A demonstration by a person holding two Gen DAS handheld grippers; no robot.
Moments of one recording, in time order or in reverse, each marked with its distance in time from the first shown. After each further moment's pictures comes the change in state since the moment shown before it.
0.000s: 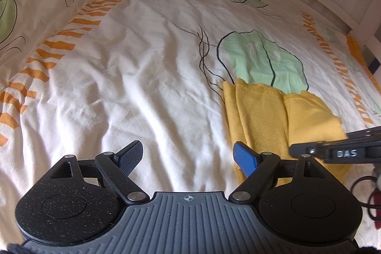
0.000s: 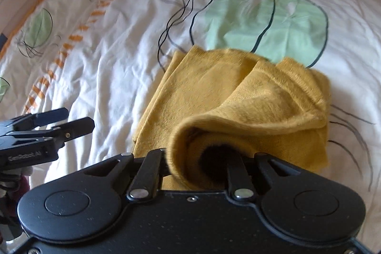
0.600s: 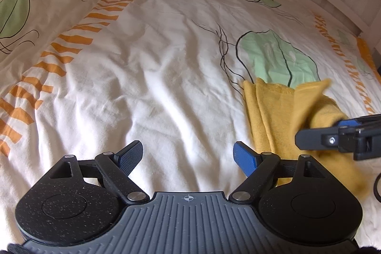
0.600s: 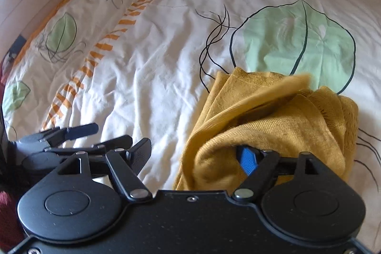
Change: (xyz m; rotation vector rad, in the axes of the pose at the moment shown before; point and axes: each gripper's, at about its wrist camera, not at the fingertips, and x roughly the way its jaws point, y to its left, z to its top) left arm 0.000 0.022 0.001 -0.026 0.013 0.044; right arm -0.010 0.046 0.016 -0.051 -0.042 0.064
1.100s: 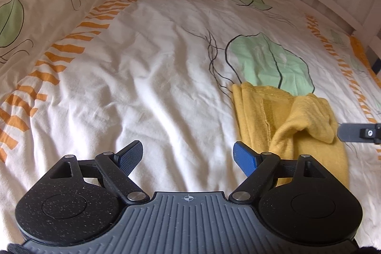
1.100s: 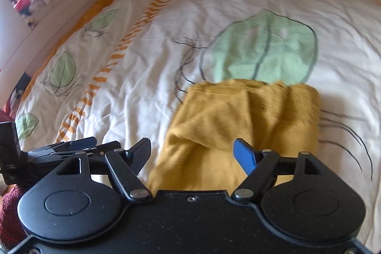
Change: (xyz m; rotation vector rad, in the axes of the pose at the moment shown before) left arm -0.007 -0.015 -0.002 0.036 -0.037 -0.025; right arm -0.044 -0.060 -0.037 0.167 -0.157 0.044
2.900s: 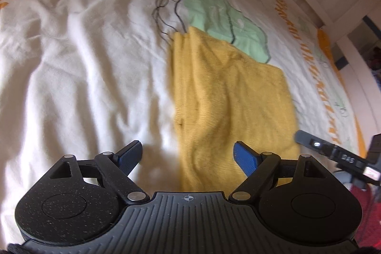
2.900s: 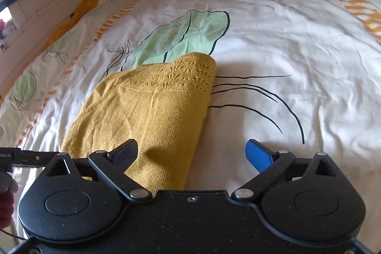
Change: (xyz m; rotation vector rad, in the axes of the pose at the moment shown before) left arm 0.030 -0.029 -0.030 -0.120 0.174 -0.295; right arm -0.007 -0.109 -0.066 0.081 -0.158 -0.100
